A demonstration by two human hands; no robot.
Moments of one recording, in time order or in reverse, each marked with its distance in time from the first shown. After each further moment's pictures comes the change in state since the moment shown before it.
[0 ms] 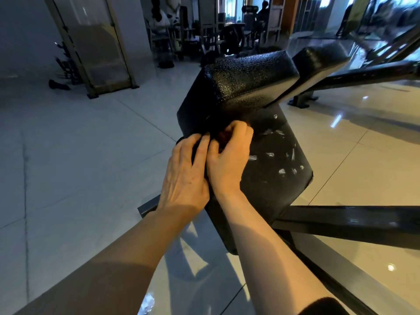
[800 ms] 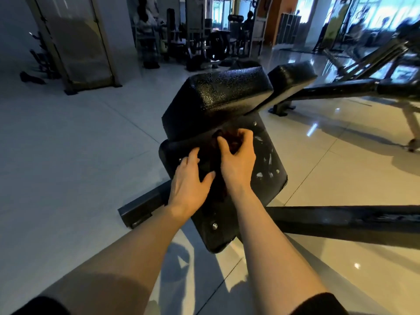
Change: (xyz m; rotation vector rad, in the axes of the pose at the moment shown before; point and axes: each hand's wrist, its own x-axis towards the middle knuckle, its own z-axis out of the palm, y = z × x) left_hand 0.014 0.034 0.019 -0.472 -0.216 -0.412; right_hand 0.021 0.021 -0.046 0.050 -0.062 0.242
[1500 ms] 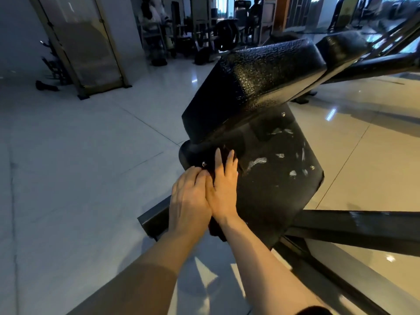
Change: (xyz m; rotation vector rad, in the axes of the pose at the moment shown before) left_hand 0.009 -0.089 0.001 0.455 0.142 0.226; right_hand -0.045 0.098 0.103 -0.370 -0.321 -0.060
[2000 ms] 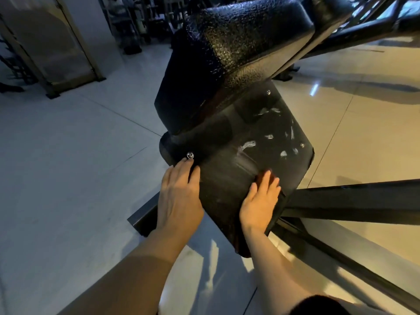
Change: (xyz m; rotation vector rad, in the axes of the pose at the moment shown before) left_hand 0.008 -0.013 0.015 0.163 -0.116 0.183; right_hand -0.037 0.094 -0.026 -0.144 0.276 0.601
